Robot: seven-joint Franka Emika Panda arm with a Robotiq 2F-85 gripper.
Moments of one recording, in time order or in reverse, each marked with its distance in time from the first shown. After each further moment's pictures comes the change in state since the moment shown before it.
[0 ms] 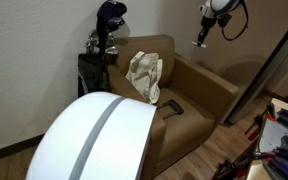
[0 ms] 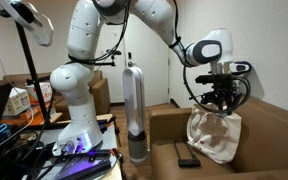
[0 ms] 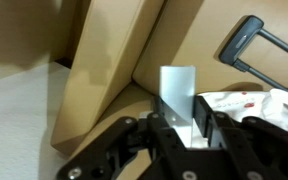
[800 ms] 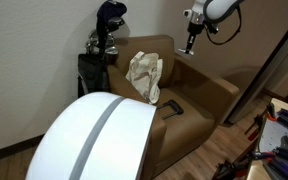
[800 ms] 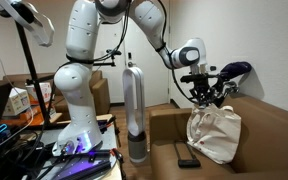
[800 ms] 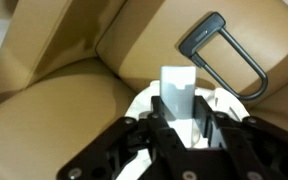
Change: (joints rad) arm 0.139 -0.041 0.067 -0.118 -0.073 0.088 0.010
